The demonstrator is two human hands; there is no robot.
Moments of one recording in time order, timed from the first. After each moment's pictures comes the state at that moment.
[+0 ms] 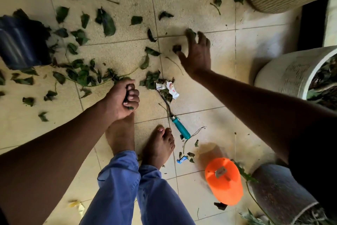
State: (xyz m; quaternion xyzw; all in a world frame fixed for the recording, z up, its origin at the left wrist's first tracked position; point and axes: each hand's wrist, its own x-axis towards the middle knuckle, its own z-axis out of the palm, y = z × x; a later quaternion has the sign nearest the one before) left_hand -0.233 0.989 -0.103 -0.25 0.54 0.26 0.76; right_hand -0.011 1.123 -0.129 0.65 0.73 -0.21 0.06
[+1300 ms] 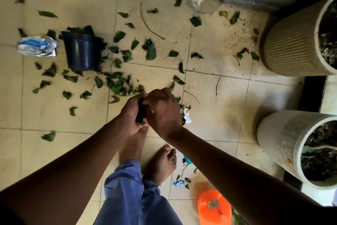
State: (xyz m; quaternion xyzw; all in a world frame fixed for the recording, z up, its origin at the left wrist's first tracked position) left_hand -0.264 0.980 -0.041 -0.22 0.60 0.35 0.69; right_hand -0.154 1.019 -0.022 0.42 0.85 -0.30 0.01
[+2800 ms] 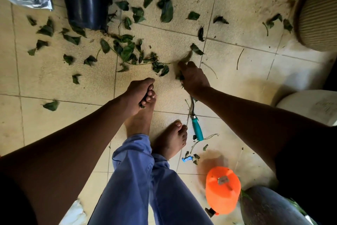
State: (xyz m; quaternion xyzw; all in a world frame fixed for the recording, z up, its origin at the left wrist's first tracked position) left_hand -0.278 0.925 -0.087 -0.13 0.66 0.25 0.69; right_hand -0.103 1.041 -0.141 0.44 0.82 -0.30 0.22
